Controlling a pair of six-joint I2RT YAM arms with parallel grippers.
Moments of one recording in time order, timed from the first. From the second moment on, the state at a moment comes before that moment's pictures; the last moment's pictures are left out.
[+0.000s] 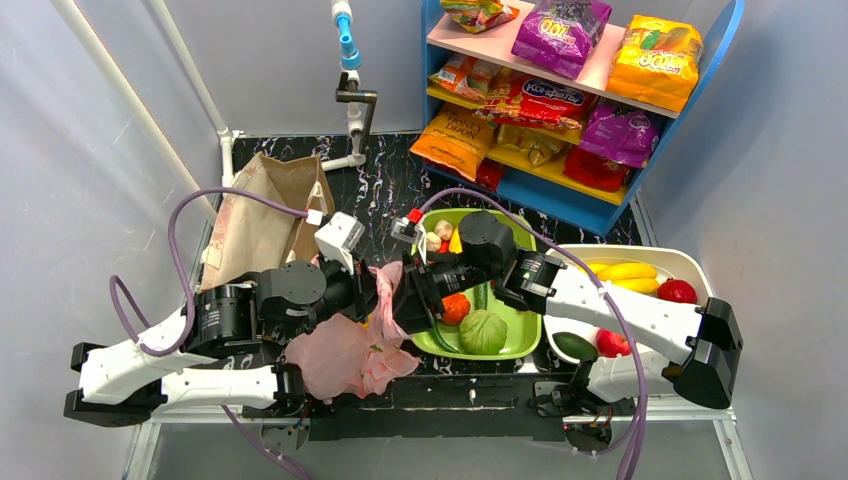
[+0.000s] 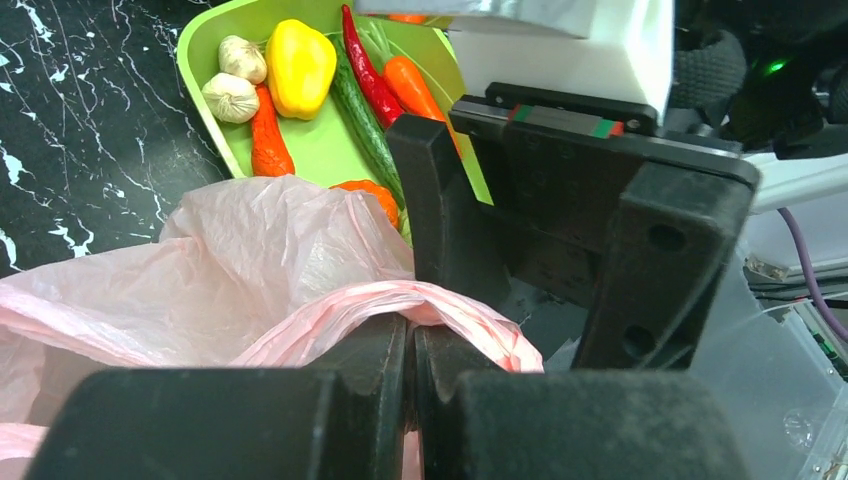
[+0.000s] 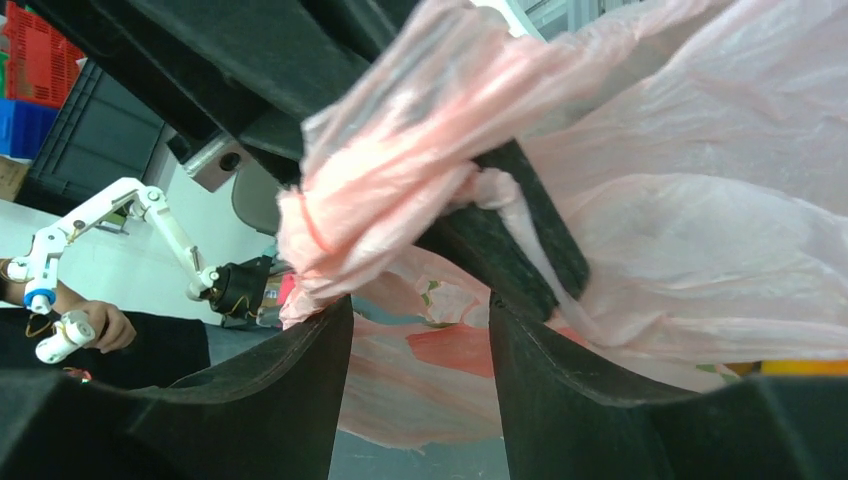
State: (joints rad) left arm -1.33 0.81 1.22 -0.85 -0.48 -0.58; right arm 1.10 1.26 1.06 0.01 -0.83 0.65
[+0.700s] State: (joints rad) left arm -1.33 0.77 1.20 -0.83 -0.63 -0.66; right arm 1.17 1.30 1.15 0.04 -0.59 0.58
